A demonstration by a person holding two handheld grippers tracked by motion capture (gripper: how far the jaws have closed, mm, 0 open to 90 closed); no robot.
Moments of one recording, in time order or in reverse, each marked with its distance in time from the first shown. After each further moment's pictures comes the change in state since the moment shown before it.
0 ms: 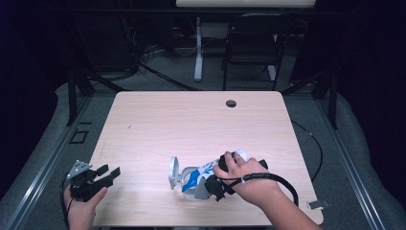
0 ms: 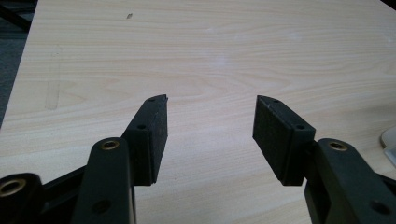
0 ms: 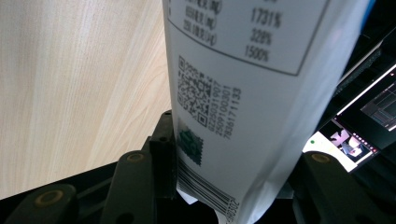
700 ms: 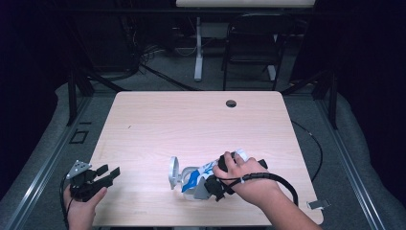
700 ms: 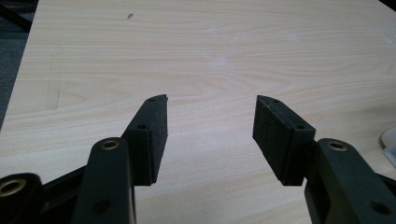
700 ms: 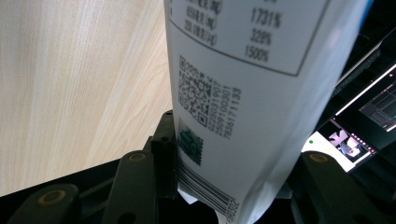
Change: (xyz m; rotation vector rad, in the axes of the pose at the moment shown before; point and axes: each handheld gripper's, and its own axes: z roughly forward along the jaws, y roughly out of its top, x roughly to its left) left arm 0.001 0.000 0.000 -0.002 -0.001 -0.002; right arm -0.001 0.001 -0.001 0.005 -0.003 -0.009
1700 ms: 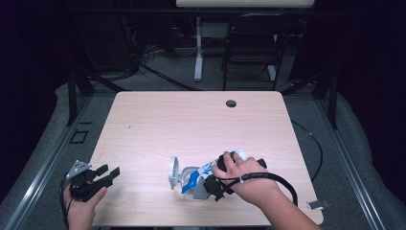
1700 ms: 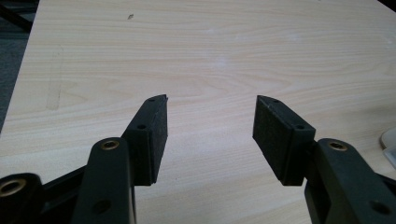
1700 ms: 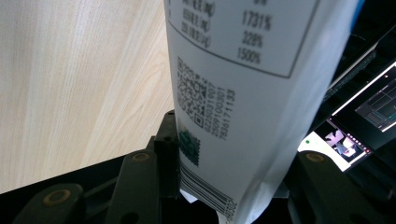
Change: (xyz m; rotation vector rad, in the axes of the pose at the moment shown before) left arm 0.000 0.000 0.000 -0.006 0.000 -0.002; right arm -0.002 0.001 -0.002 0.004 -0.007 -0.008
